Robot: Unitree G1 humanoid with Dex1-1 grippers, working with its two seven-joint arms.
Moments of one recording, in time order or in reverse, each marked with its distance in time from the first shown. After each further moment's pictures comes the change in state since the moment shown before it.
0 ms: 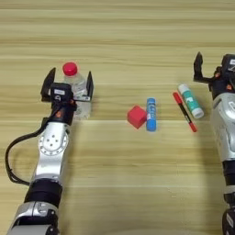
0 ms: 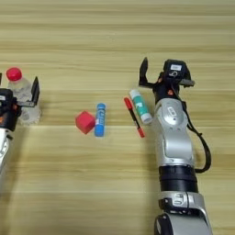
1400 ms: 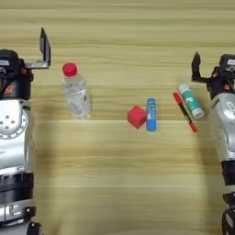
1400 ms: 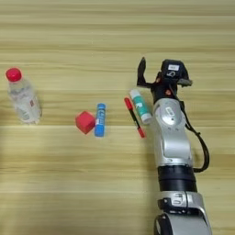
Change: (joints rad) left arm -0.043 0.125 0.195 -0.312 -0.073 0.198 0.001; right arm -0.002 0.001 0.024 0.013 -0.004 -0.022 0.011
